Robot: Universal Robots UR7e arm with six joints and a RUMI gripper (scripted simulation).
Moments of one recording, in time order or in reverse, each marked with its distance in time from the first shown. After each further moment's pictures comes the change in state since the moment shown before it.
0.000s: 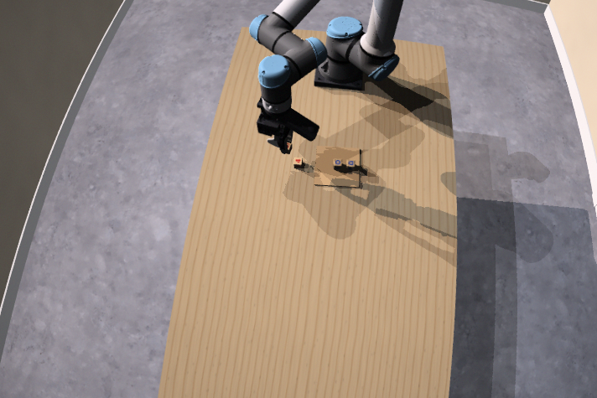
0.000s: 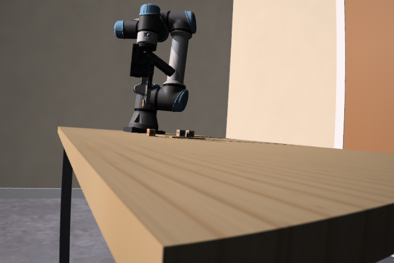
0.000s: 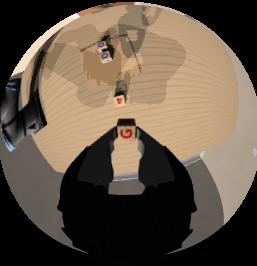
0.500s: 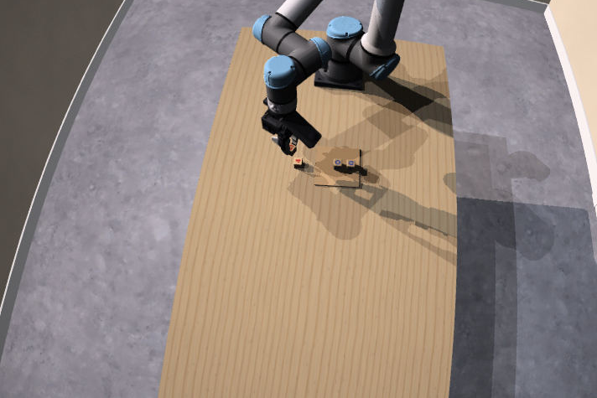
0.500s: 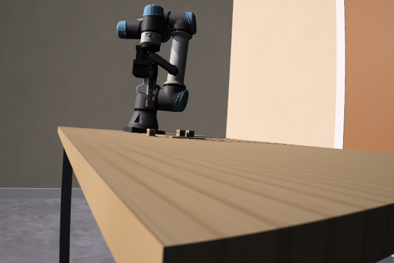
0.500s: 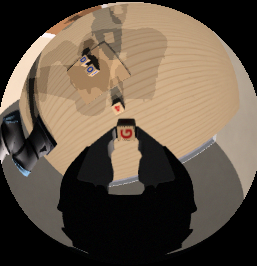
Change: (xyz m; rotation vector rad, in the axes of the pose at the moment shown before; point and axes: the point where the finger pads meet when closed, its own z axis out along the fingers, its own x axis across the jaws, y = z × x) arm 0.002 -0.013 0.000 0.000 0.000 0.265
